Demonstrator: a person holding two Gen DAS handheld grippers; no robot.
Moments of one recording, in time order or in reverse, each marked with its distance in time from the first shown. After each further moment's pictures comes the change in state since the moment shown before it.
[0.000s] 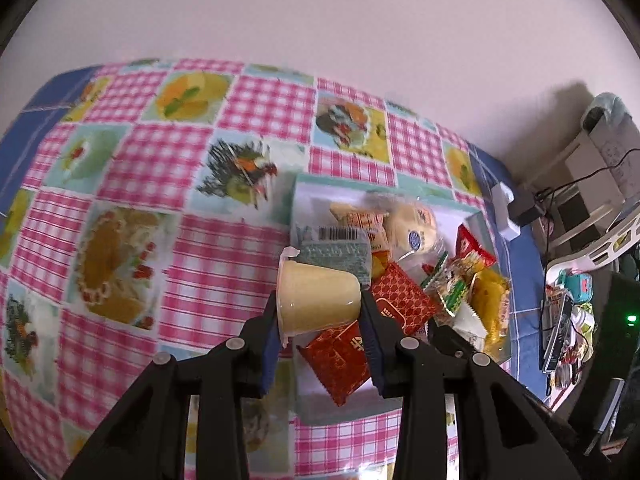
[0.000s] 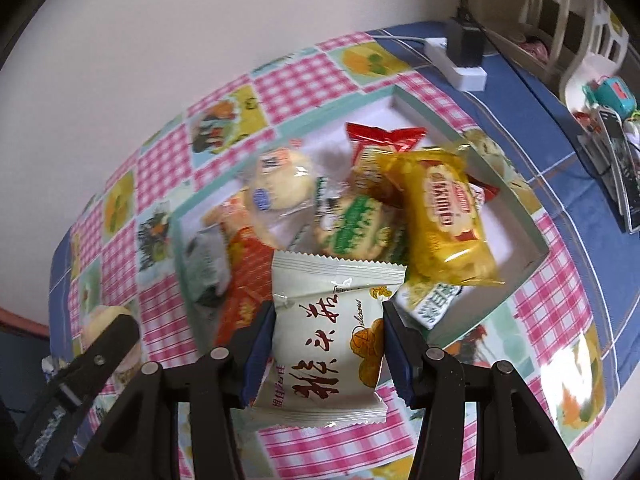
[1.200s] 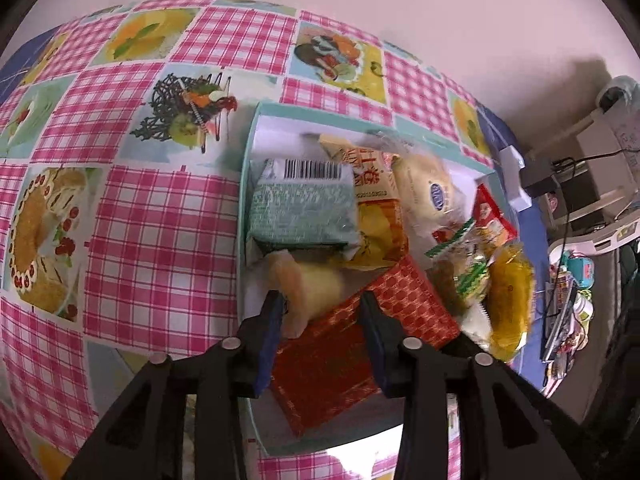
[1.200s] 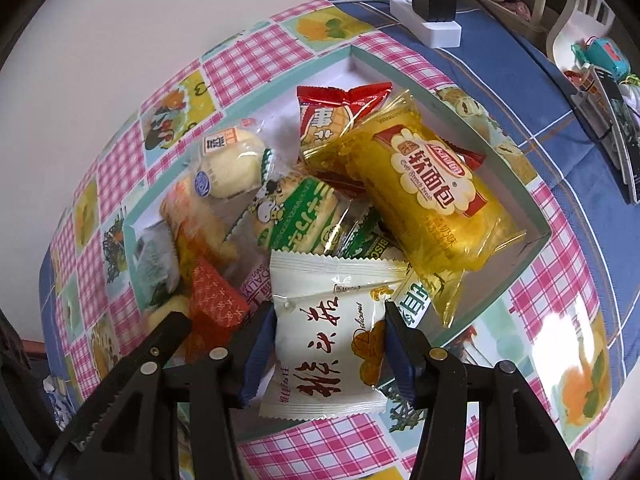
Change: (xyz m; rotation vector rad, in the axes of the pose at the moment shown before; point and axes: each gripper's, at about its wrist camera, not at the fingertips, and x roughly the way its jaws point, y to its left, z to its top) left arm 0.064 -0.013 -0.006 -0.019 0.145 -0.050; right arm 0.028 -0.023 0.009 0.083 0.095 -0.023
